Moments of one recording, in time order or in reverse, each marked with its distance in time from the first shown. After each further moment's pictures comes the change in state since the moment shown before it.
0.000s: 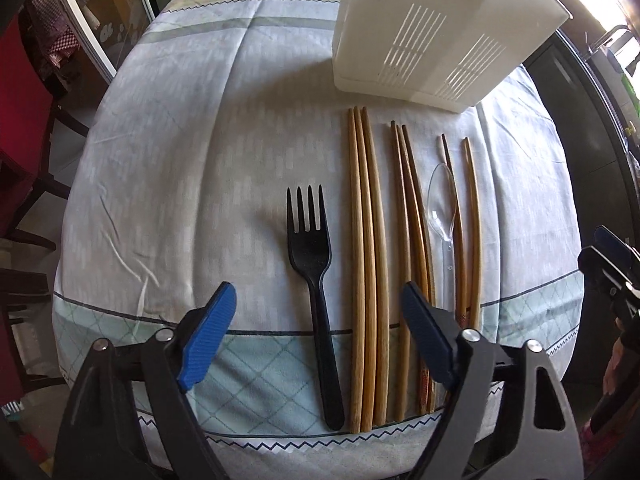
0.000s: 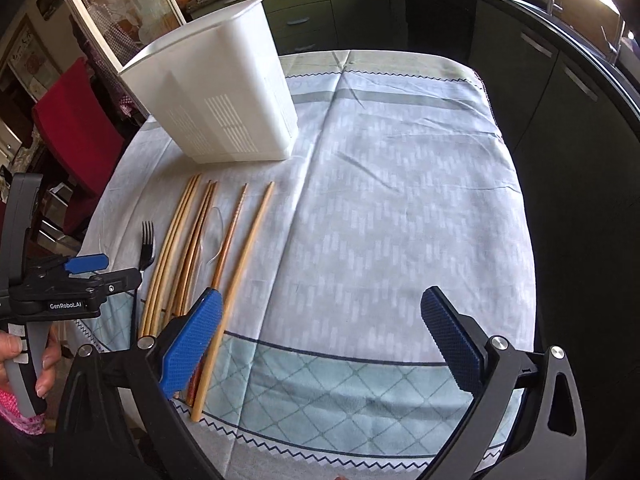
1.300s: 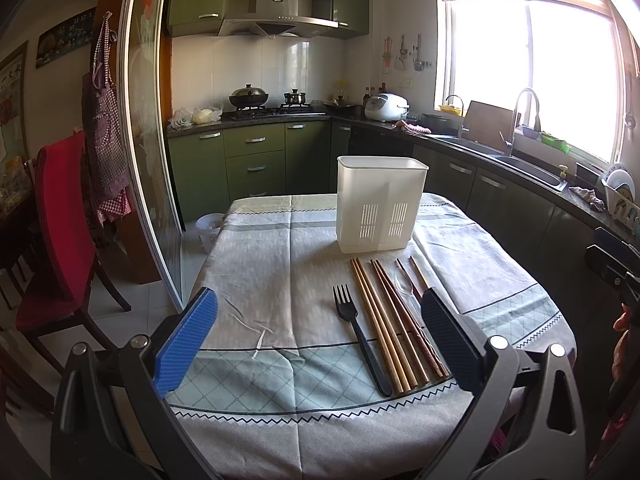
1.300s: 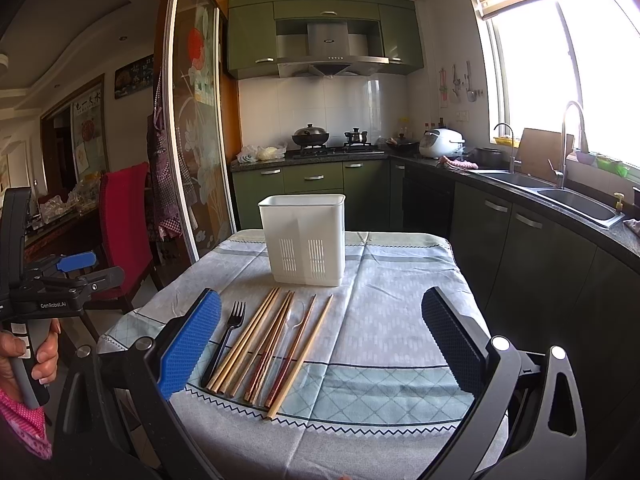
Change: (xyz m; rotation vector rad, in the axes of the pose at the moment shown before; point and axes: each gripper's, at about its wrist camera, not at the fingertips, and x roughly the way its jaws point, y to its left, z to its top) left arm -0.147 0.047 -0.176 0.180 -0.864 0.015; right arm -0.149 0.086 -0.175 -0.125 -0.762 -0.015
